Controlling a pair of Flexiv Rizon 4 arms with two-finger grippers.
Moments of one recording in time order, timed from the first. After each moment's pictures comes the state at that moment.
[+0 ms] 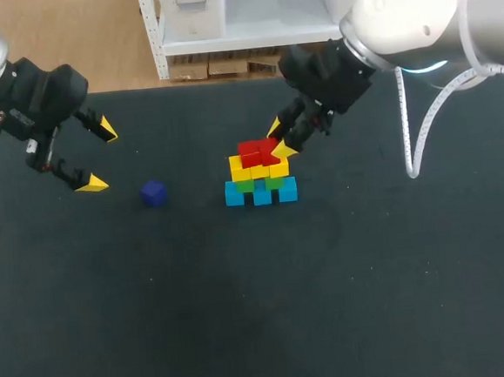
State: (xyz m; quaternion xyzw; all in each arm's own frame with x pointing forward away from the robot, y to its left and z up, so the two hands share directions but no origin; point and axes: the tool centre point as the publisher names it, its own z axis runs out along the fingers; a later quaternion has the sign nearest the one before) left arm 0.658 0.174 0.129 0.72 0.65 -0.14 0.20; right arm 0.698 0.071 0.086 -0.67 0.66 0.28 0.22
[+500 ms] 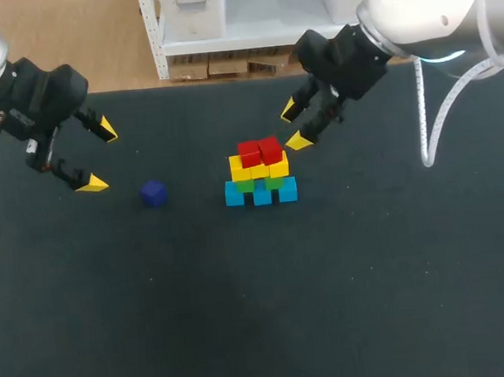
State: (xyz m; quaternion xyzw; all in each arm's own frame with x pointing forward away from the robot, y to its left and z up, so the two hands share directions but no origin) left arm 0.658 0.174 0.129 0.72 0.65 -0.14 0.20; right arm 0.715 0.043 0.097 -0.65 0.68 0.27 0.22
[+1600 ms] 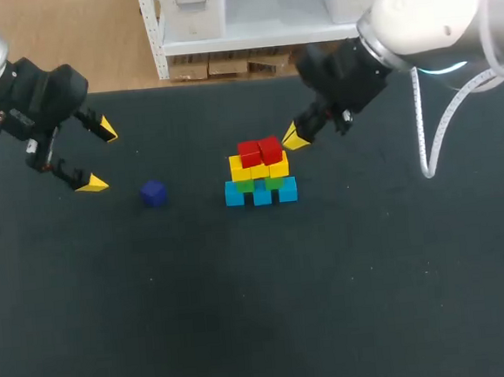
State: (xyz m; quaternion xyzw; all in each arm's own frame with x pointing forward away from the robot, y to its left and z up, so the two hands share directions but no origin) left arm 0.658 0.174 0.129 0.72 0.65 -0.14 0.20; right arm 0.700 0.051 0.083 -0.67 0.65 0.28 0.22
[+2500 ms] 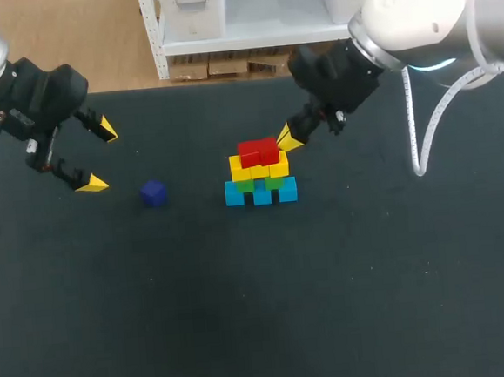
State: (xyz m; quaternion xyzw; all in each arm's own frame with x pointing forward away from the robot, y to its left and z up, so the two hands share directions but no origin) left arm 0.658 0.174 0.129 0.72 0.65 -0.14 0.20; right arm 0.702 0.059 0.081 -0.67 0.65 0.29 0.22
